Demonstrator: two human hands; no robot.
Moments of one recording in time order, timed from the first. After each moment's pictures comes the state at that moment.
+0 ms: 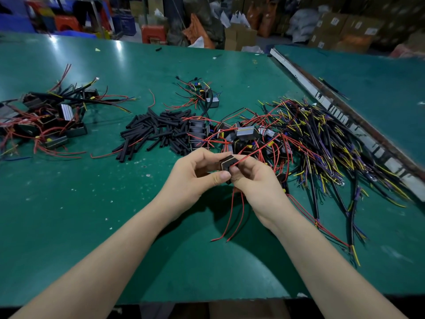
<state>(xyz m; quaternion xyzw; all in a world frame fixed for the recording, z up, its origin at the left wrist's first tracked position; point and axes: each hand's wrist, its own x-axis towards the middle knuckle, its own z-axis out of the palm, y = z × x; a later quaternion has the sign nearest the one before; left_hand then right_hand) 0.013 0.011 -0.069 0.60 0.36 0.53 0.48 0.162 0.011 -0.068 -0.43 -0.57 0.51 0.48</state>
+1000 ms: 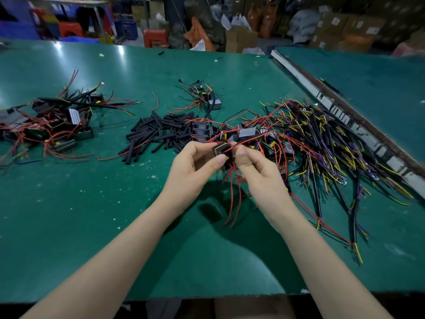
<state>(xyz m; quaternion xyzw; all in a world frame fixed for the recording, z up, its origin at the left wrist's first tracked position) 0.015 0.011 -0.063 0.56 0.38 0.59 0.44 0.158 0.010 -0.061 -0.44 -0.59 0.44 0.52</state>
